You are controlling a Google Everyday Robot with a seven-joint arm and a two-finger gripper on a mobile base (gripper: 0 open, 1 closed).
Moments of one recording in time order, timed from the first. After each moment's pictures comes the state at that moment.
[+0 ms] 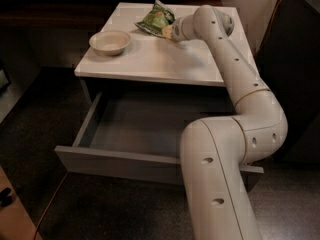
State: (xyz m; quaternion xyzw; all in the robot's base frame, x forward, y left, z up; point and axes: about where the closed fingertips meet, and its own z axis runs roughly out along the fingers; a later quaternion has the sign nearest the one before) arm 0.970 -0.078 0.851 -0.20 0.81 0.15 0.52
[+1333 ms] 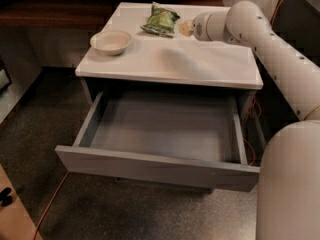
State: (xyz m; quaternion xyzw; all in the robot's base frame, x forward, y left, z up) arm 0.867 -0.116 0.909 -0.22 0.78 0.19 0.55
